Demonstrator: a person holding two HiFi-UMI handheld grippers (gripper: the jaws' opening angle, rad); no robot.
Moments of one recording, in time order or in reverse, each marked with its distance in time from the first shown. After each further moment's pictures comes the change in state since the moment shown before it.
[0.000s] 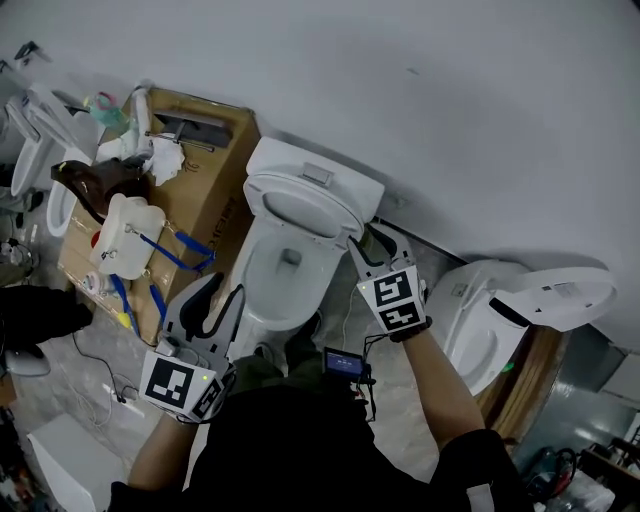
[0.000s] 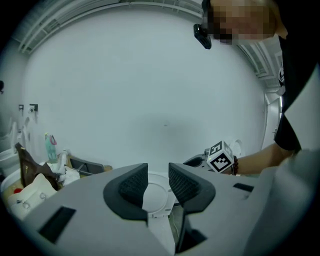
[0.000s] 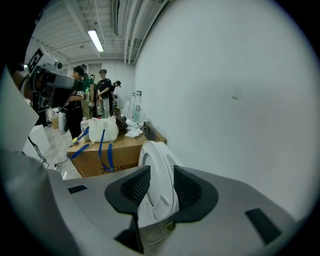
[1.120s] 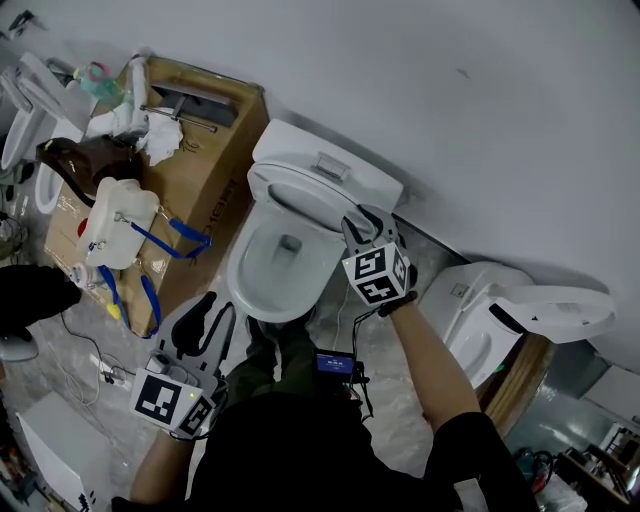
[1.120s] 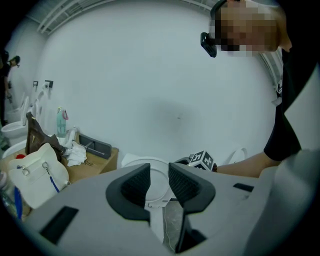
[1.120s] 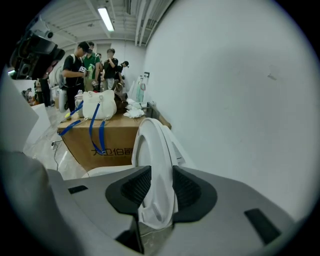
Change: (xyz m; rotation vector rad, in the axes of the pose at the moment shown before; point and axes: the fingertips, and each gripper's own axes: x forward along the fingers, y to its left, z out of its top) left arm -0.004 0.045 -0.049 -0.191 0.063 0.034; right arm 0.118 0.002 -0.033 -0.149 0.135 0.008
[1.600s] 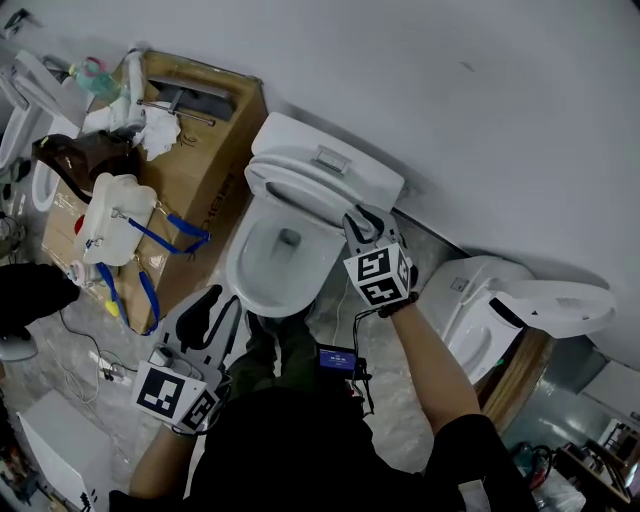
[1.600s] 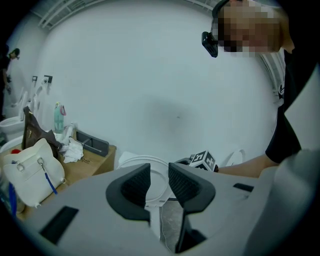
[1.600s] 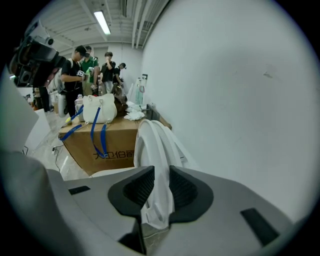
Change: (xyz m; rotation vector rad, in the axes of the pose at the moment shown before) left arm 0.010 0.000 -0.004 -0.032 0.010 -0.022; right arm -0.007 0.008 0.000 0.042 -0.013 0.010
